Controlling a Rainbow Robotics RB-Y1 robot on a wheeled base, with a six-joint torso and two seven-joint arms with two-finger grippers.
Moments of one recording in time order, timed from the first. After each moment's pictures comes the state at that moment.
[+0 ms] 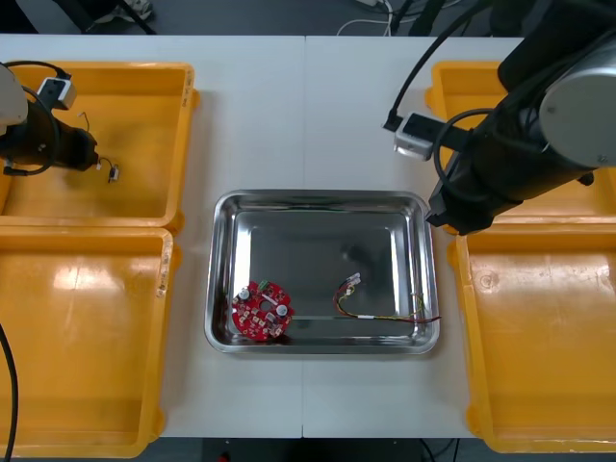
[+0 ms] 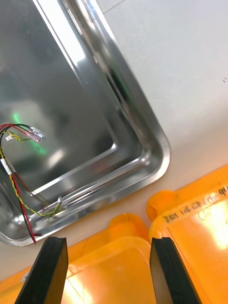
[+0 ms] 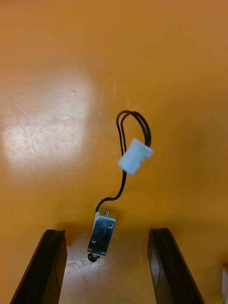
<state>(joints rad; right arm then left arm) -0.69 -0.60 0.20 -2.04 -0.84 1.92 1.86 -0.88 0.65 0.03 -0.79 0.59 1.07 -1.88</state>
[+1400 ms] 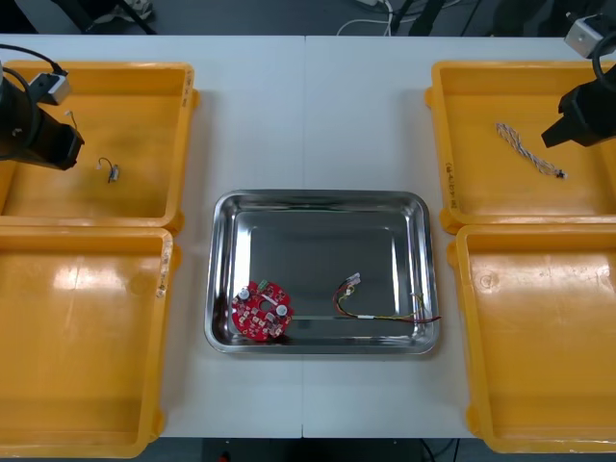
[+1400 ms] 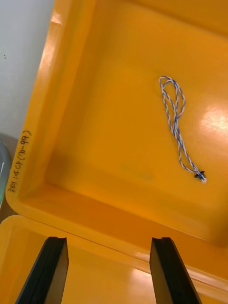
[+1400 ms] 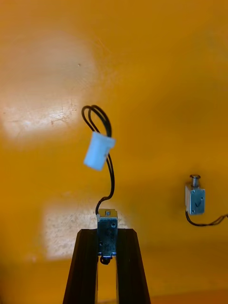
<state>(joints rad) -0.78 -0.66 -0.21 -1.61 -0.71 1.92 1.78 -0.88 0.70 0.04 -0.95 0.59 1.41 -1.88</state>
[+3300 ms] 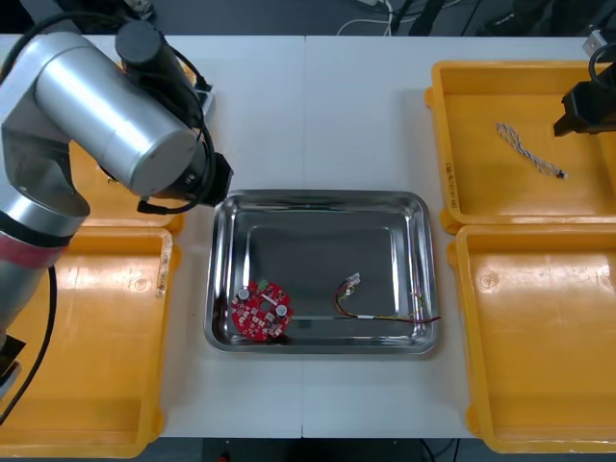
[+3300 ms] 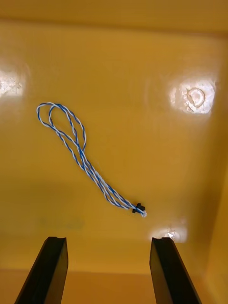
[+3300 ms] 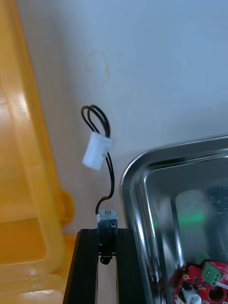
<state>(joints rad) -0.99 -0.67 -0.17 -0.95 -0.51 1.53 1.80 -0.71 0.55 -0.40 -1.91 0.46 1.76 -1.06</state>
